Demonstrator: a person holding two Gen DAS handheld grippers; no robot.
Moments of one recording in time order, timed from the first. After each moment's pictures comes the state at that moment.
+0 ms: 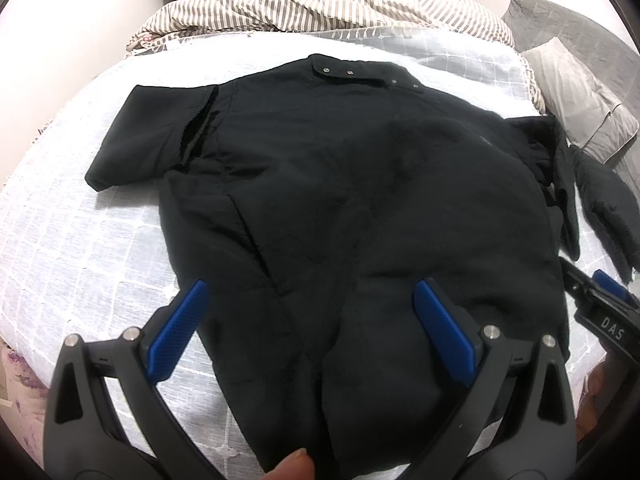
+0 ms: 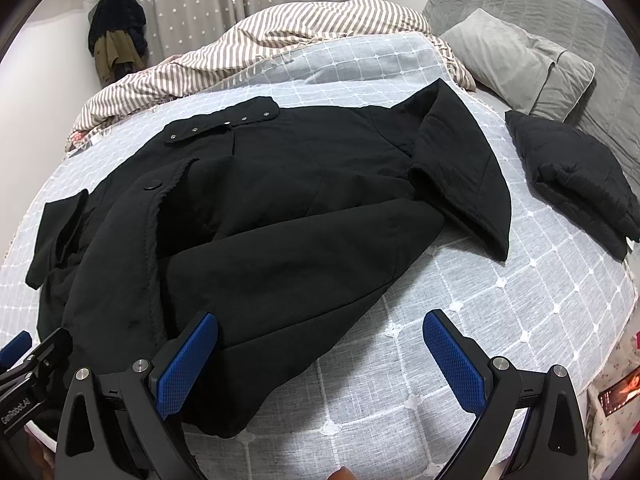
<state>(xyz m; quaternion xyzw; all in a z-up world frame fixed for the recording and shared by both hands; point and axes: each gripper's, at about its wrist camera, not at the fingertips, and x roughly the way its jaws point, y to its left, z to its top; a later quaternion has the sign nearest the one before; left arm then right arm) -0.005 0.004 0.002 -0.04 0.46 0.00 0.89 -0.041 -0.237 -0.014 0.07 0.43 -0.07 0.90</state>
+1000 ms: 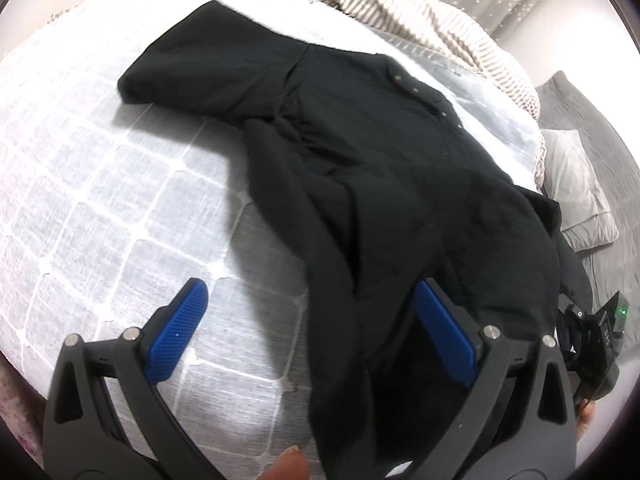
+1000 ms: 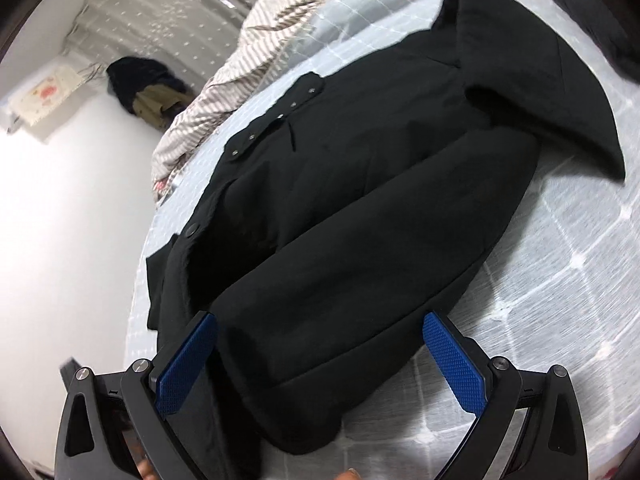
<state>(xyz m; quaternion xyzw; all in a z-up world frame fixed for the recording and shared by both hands) 0.001 0.120 -0.032 -0.22 0.48 -0.01 0.85 -0.006 -0.289 -0.047 0.32 0.45 0.10 0.83</state>
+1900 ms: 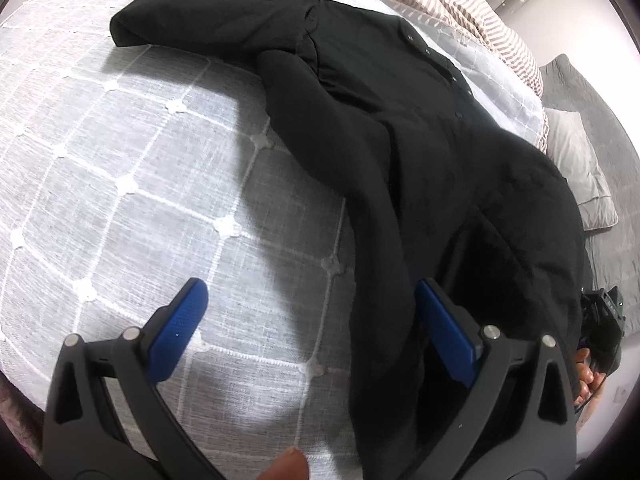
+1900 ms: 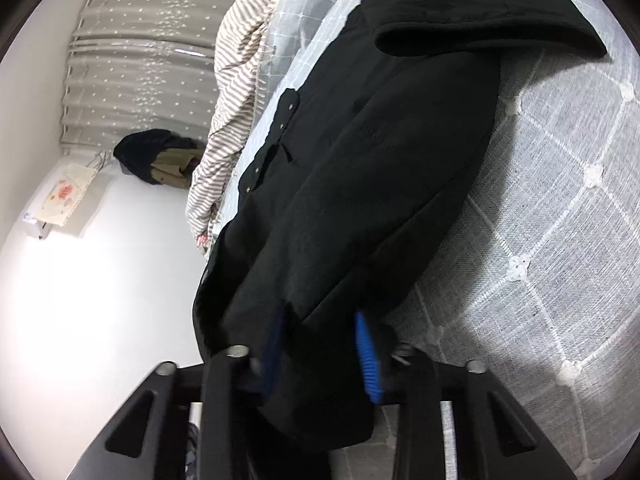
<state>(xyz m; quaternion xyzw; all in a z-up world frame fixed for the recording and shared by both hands) -0.002 0.118 -0.071 -0.22 0.53 -0.03 0.82 -0.017 -0.330 -0.082 0.49 0.41 0.14 0.75</state>
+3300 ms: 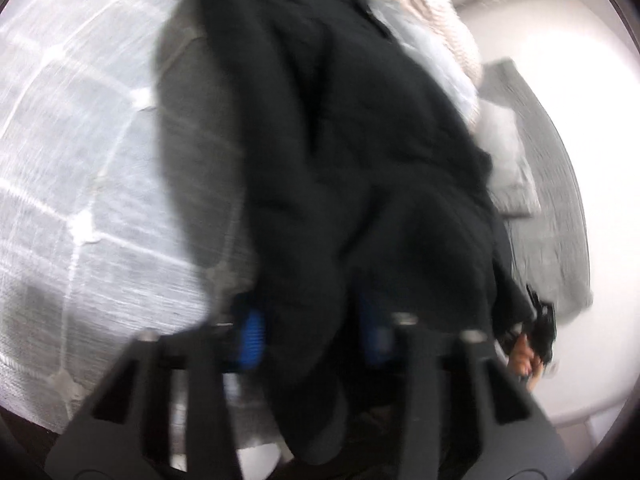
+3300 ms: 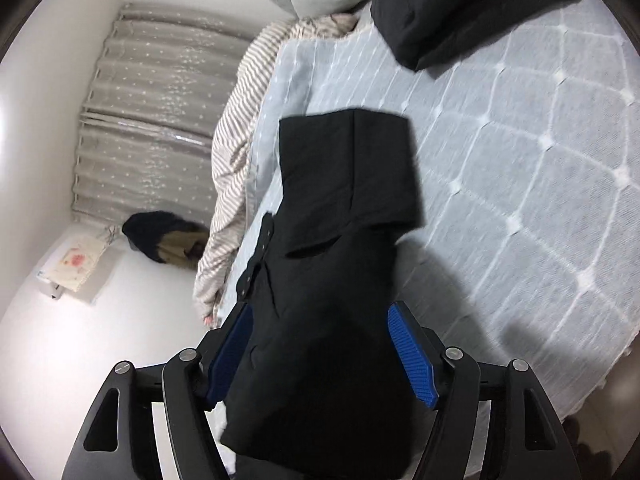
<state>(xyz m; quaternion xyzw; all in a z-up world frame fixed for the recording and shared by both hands) -0.041 0.126 -0.107 -0.35 0.54 -0.16 0.75 -0.129 -0.502 -0.053 0.54 0.31 0.05 0.78</state>
